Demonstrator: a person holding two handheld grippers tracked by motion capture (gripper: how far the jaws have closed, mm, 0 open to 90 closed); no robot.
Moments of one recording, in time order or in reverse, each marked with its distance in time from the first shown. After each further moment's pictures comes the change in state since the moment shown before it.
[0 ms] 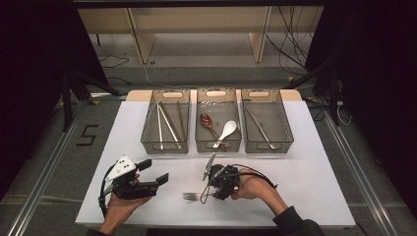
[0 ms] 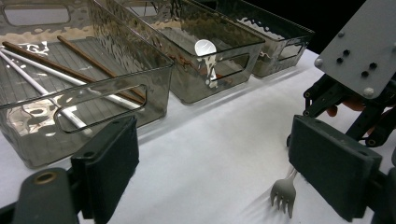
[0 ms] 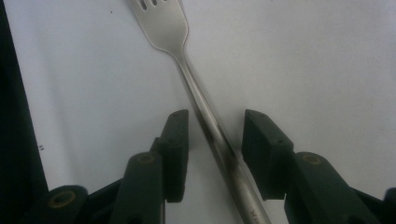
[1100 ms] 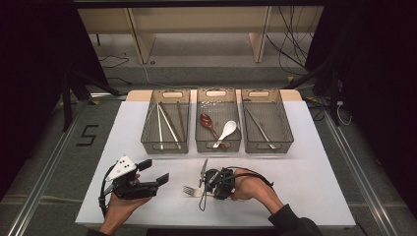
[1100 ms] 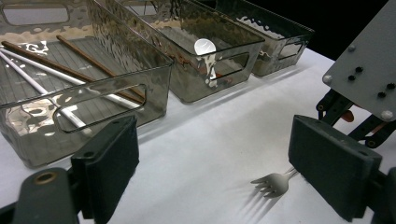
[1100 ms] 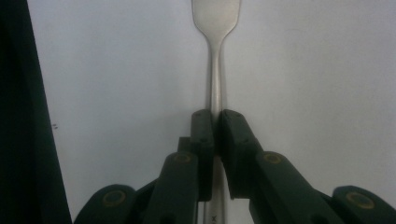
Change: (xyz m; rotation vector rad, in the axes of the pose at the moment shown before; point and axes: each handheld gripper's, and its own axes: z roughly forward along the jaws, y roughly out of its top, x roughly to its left) left arm 0.000 0.000 0.000 0.002 0.002 0.001; right arm 0.010 0.011 0.000 0.084 0.006 -0.119
